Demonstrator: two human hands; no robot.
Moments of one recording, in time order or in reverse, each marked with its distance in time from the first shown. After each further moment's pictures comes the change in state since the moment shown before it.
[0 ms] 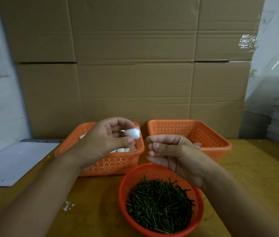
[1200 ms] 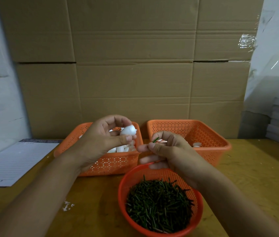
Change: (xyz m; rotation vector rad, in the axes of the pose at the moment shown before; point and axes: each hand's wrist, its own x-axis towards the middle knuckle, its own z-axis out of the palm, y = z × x) left_hand 0.001 0.000 0.001 -0.054 0.029 0.017; right_hand -0.003 -0.001 0.012 -0.285 0.029 -0.045
